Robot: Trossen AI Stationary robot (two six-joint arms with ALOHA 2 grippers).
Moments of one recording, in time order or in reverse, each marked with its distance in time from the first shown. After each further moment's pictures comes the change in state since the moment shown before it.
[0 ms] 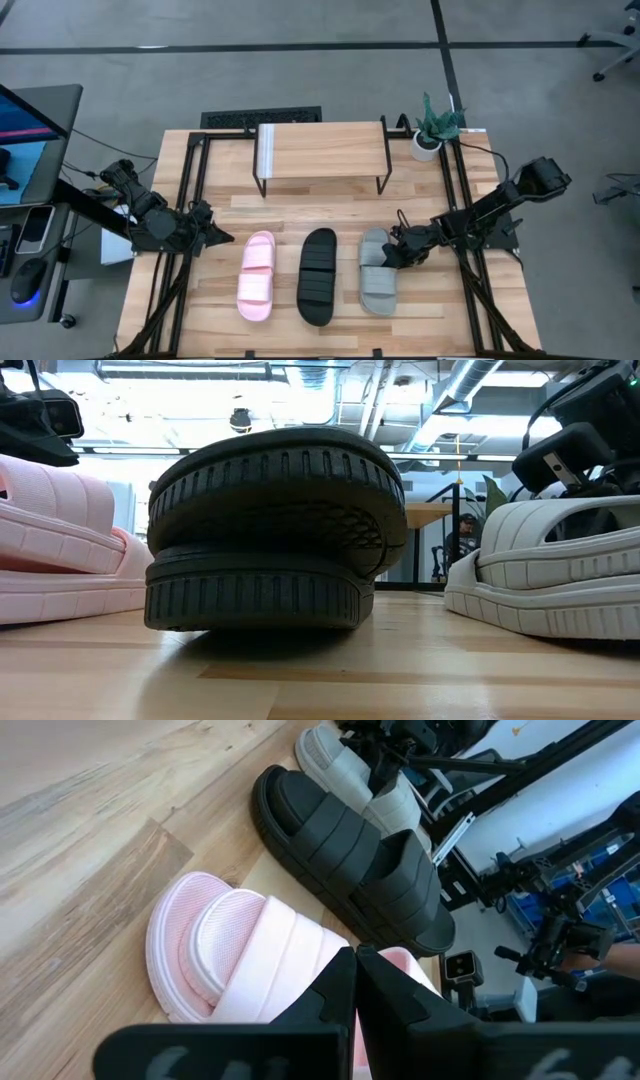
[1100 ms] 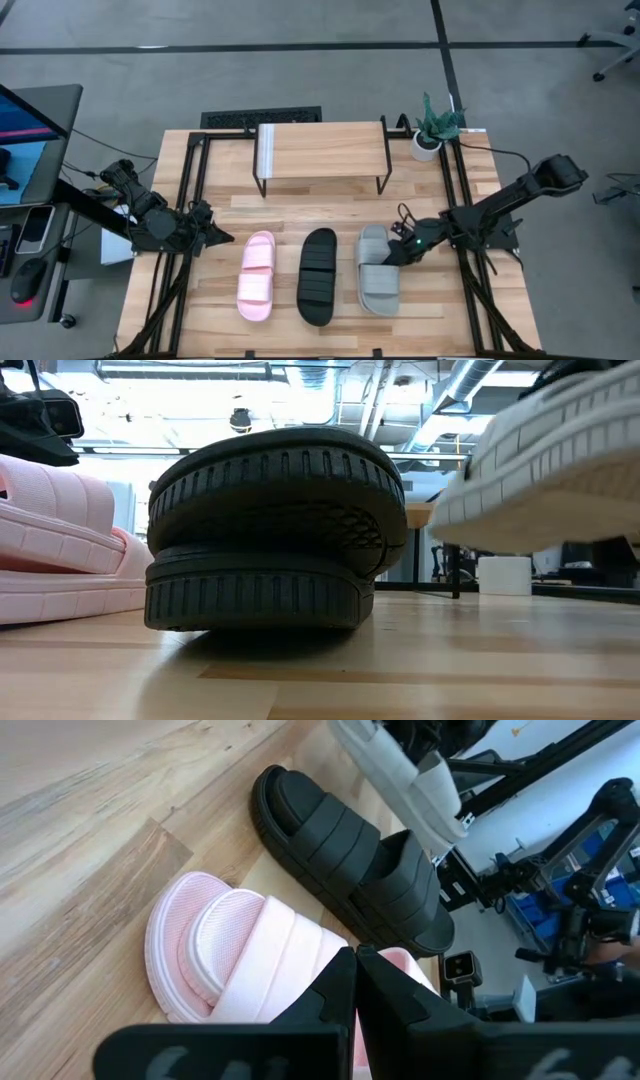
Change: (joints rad) left arm 0.000 0.000 0.000 0.002 0.000 -0.002; right arm -0.002 -0.259 0.049 -0.111 -0.007 -0.071
